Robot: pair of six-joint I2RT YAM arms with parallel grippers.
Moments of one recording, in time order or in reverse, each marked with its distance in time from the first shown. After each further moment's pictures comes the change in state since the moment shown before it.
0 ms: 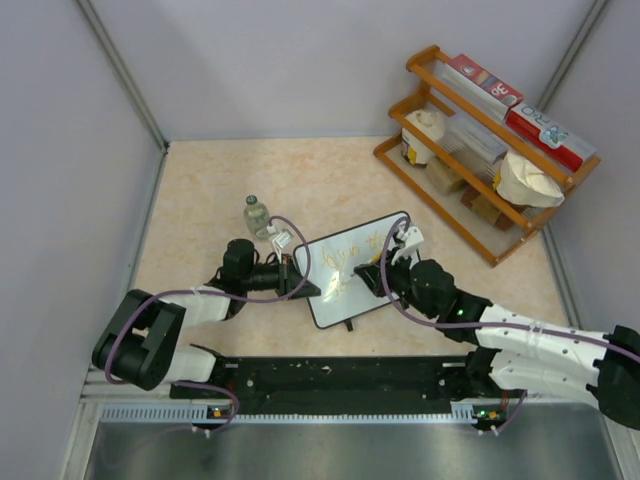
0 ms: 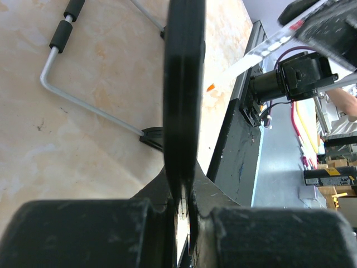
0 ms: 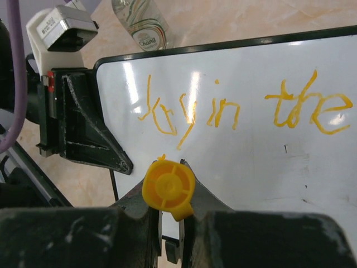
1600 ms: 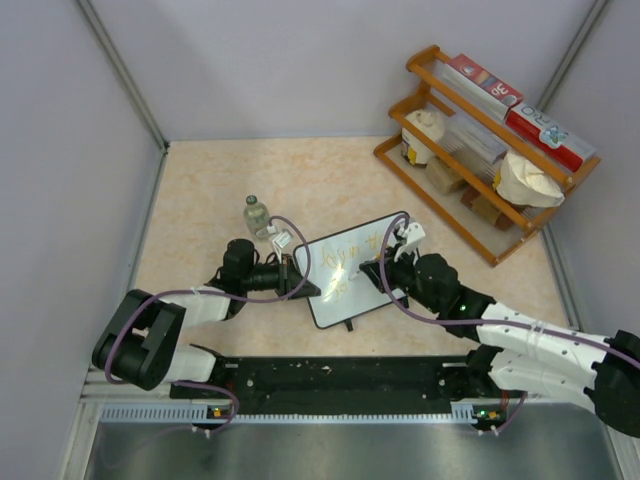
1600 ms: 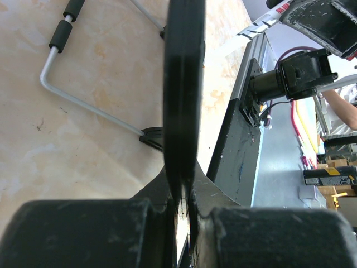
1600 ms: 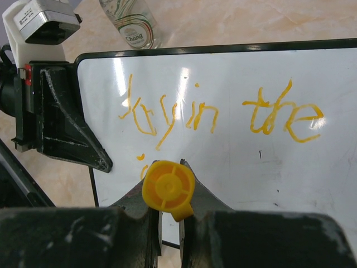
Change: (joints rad) left arm 0.000 0.000 0.000 0.000 0.001 0.000; right arm -0.099 -0.025 0.002 -0.026 -0.111 -0.080
